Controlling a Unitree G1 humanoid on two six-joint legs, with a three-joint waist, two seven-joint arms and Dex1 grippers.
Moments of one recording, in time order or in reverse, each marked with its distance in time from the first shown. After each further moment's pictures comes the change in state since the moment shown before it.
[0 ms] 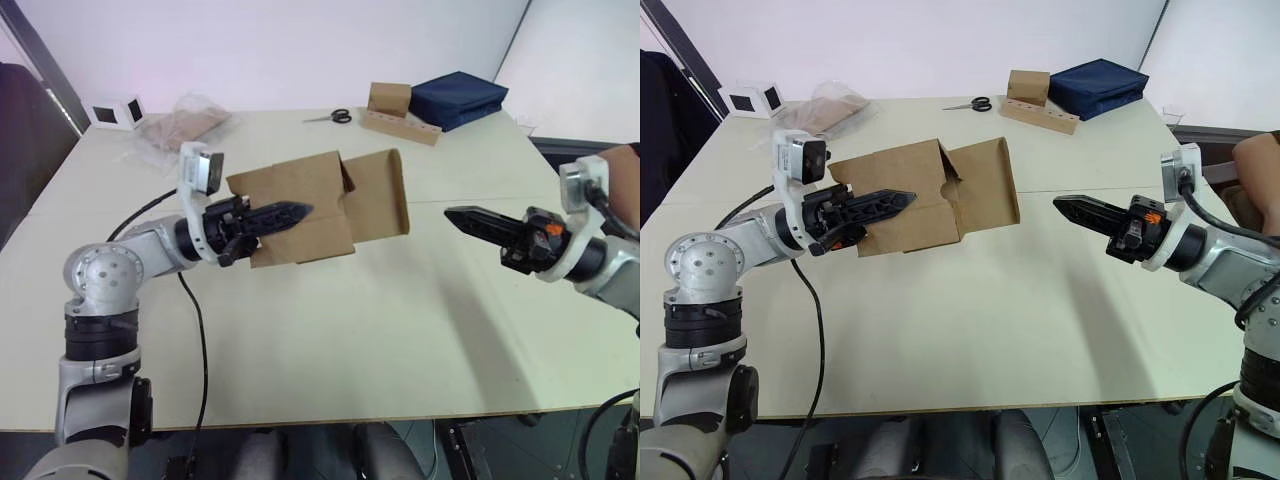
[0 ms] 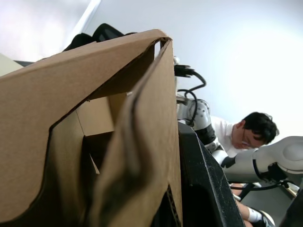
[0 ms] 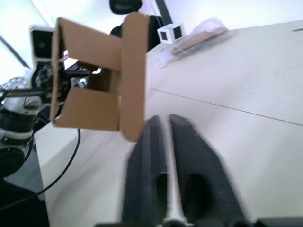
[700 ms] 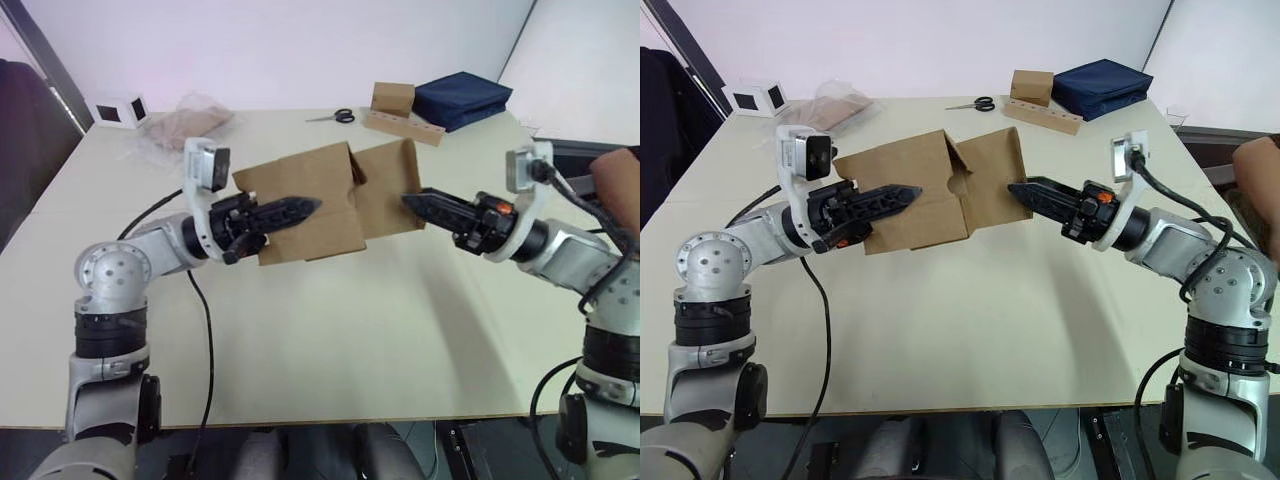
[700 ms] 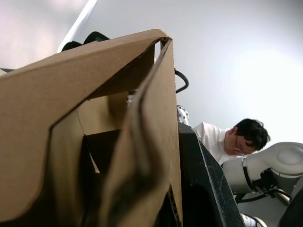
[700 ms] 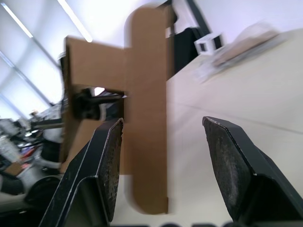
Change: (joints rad) left arm -0.016 -0.043 -0.003 -0.003 -0.028 -0.008 0.042; right arm -0.153 0.164 0.129 0.058 0.104 0.061 -0.105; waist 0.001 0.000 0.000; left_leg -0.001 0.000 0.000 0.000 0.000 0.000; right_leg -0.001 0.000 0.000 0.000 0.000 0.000
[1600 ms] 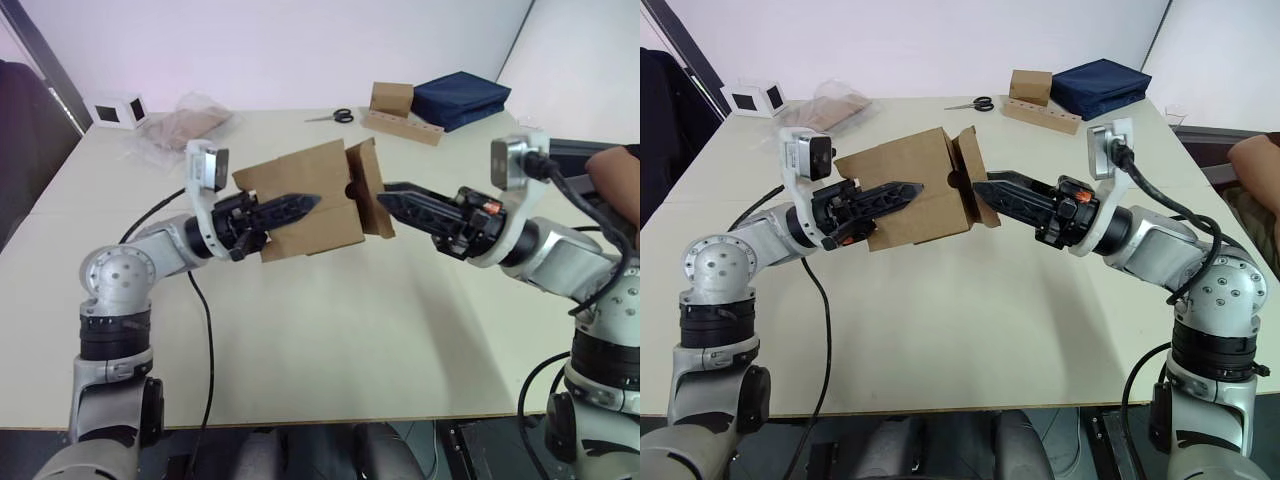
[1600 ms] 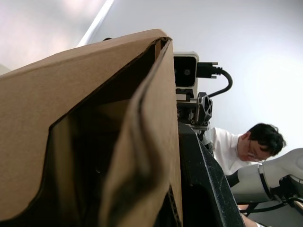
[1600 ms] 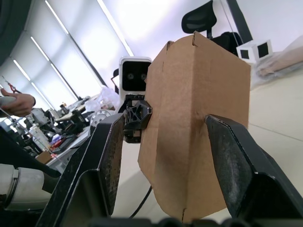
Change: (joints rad) left arm 0.016 -0.015 -0.004 0.006 0.035 -0.056 0.015; right arm -0.007 0.034 0.027 -0.161 0.246 -0.007 -0.229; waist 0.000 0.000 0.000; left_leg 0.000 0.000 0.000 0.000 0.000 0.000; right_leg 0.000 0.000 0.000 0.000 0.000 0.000
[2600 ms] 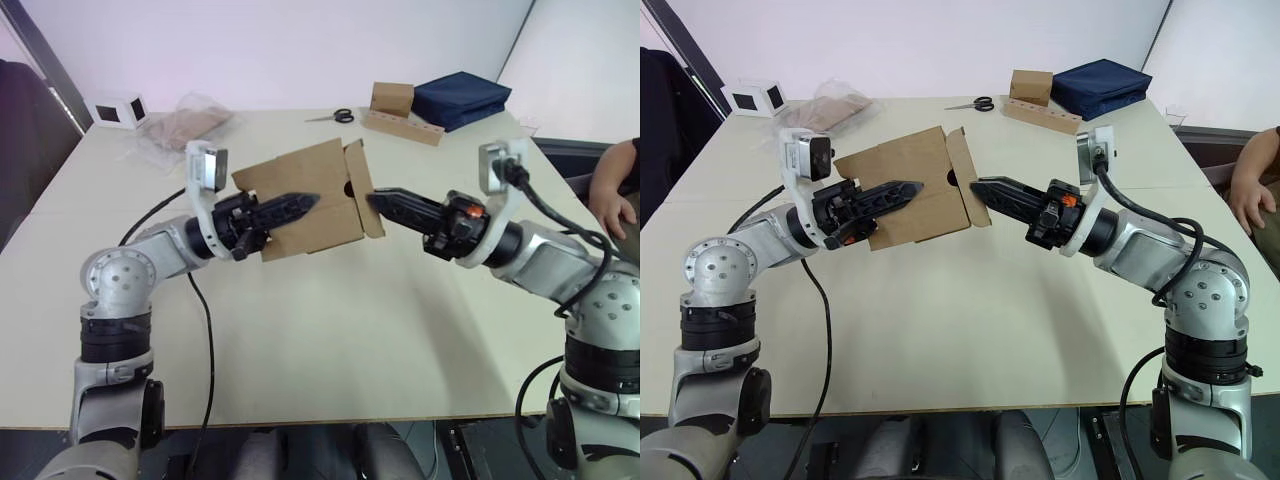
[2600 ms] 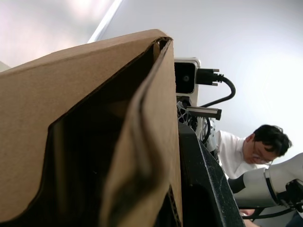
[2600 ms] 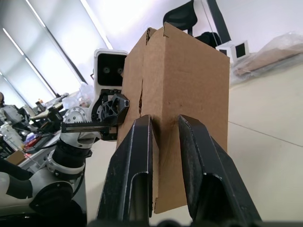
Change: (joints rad) left arm 0.008 0.002 0.005 -0.011 -0.011 -0.002 0.031; right arm 0.018 -0.001 0.060 -0.017 -0.119 -0.085 -0.004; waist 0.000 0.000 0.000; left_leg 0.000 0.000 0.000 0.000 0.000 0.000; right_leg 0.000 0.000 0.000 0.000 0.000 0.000
